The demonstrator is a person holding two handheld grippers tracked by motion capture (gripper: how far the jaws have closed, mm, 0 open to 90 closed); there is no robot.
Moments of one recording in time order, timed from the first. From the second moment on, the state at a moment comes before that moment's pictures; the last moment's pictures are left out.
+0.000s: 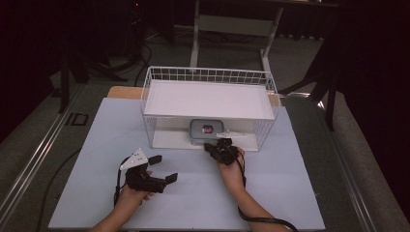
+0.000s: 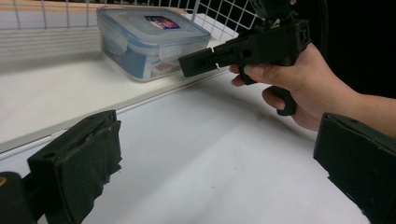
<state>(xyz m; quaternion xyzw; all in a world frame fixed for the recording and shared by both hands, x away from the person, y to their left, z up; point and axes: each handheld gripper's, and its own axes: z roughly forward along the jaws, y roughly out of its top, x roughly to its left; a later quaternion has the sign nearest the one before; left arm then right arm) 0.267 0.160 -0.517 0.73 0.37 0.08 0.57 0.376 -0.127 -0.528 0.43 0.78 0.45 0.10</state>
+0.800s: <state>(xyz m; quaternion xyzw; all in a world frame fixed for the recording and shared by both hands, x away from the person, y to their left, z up) 0.266 0.158 -0.521 0.74 0.36 0.09 0.56 0.411 -0.123 -0.527 0.48 0.74 0.46 0.10</state>
